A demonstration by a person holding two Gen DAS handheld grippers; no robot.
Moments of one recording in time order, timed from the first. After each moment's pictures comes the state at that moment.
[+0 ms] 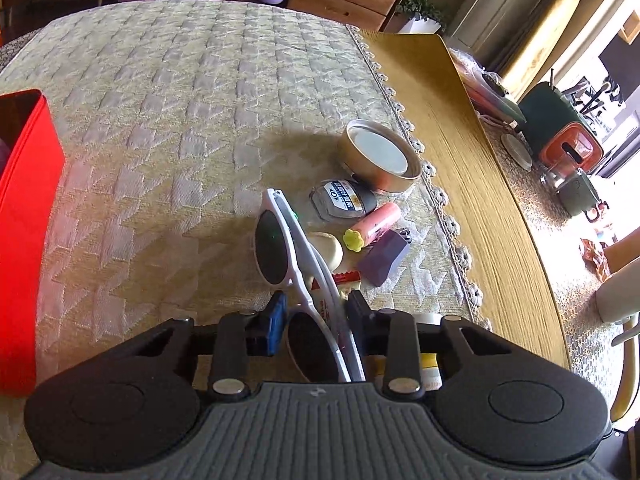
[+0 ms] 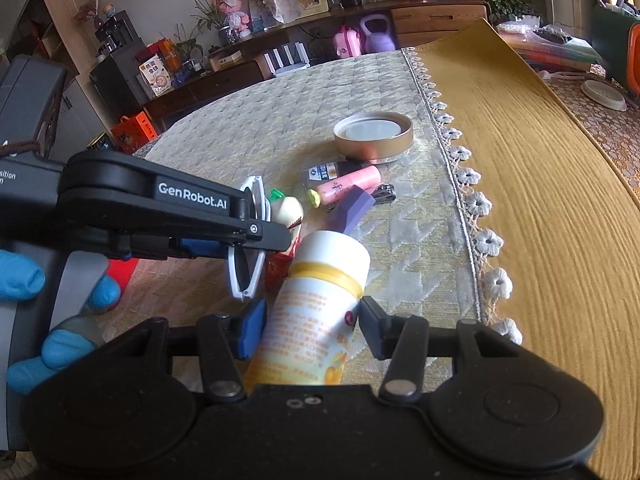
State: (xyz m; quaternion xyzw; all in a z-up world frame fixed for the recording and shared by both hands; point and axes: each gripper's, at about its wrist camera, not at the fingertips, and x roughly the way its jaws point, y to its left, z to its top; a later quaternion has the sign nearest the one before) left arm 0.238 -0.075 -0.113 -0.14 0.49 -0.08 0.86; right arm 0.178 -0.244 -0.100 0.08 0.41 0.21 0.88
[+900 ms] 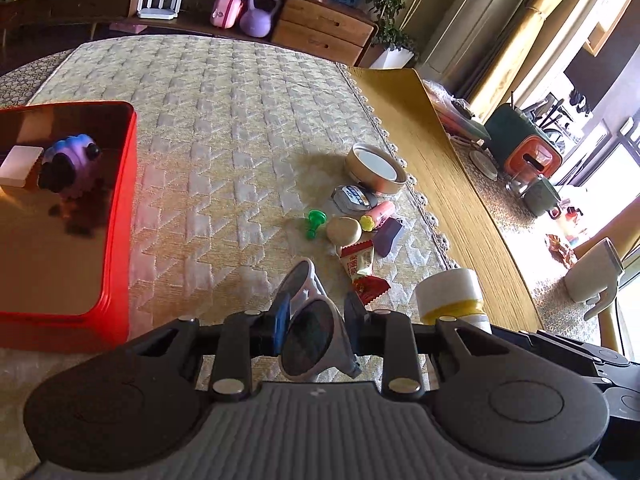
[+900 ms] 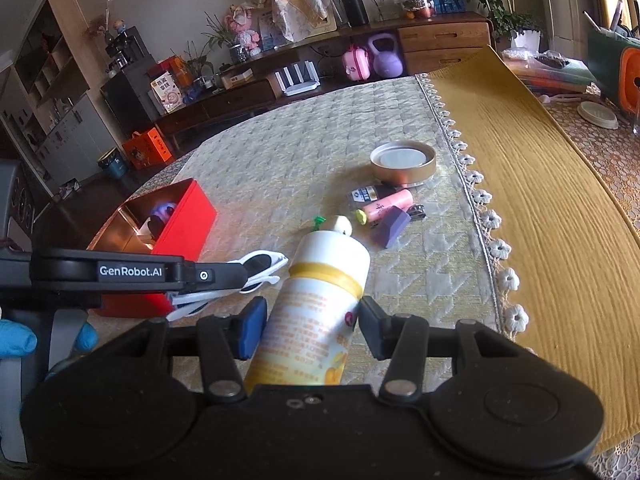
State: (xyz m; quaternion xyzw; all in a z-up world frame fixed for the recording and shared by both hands) left arm 0.161 -0.011 -0.081 -0.16 0.44 -0.11 0.88; right arm 0.136 -0.225 -0.053 0.09 0.39 0.22 0.89
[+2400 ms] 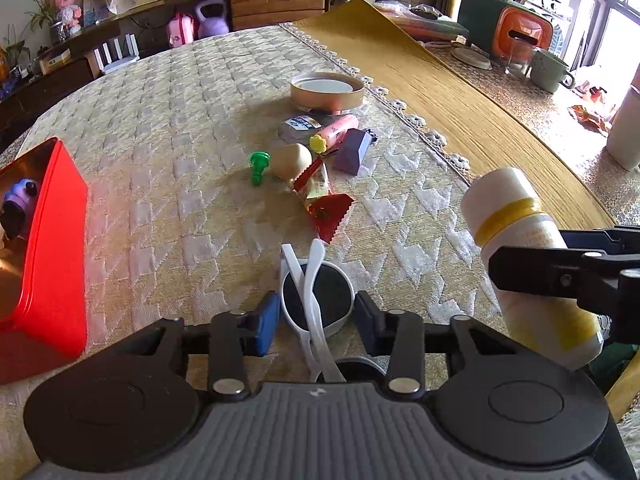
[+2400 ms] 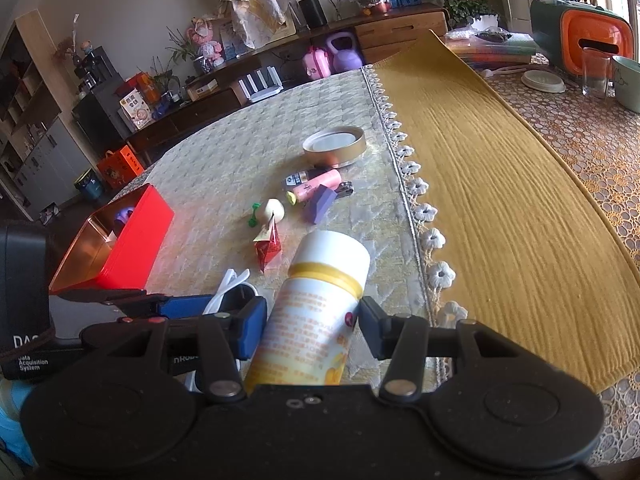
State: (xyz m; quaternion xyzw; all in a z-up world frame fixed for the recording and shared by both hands) left arm 0.148 -0.104 -0.123 0.05 0.45 -0.11 0.89; right arm 0.121 -0.278 -0.074 0.12 0.39 0.17 0.89
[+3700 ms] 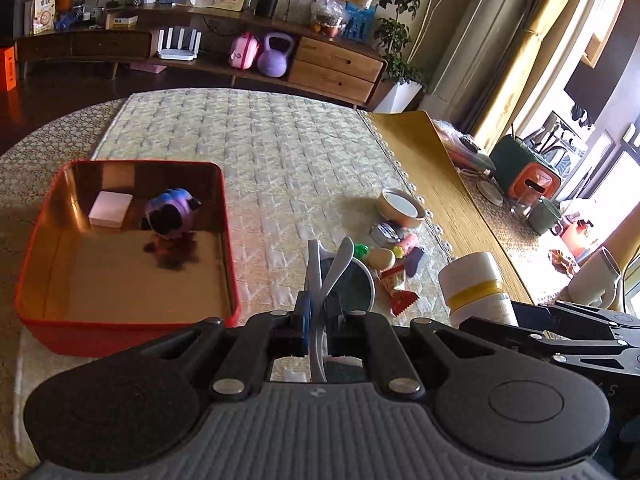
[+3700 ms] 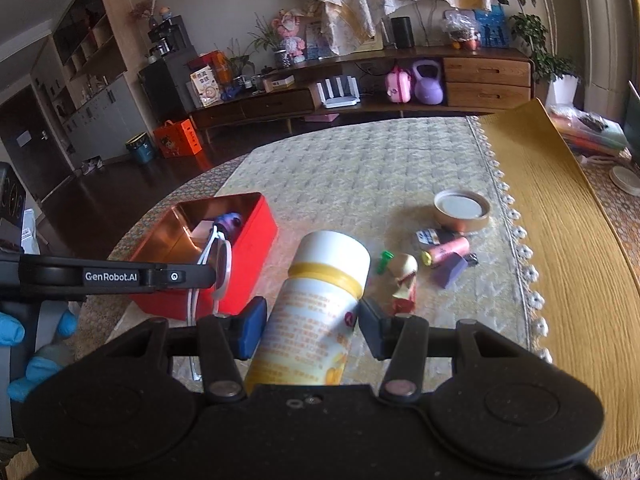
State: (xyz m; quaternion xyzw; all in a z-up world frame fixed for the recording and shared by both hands) left arm 0.115 0.054 -0.024 -0.13 0.39 -0.09 0.91; right arm 0.119 -0.175 -0.001 0.04 0.36 0.26 0.90
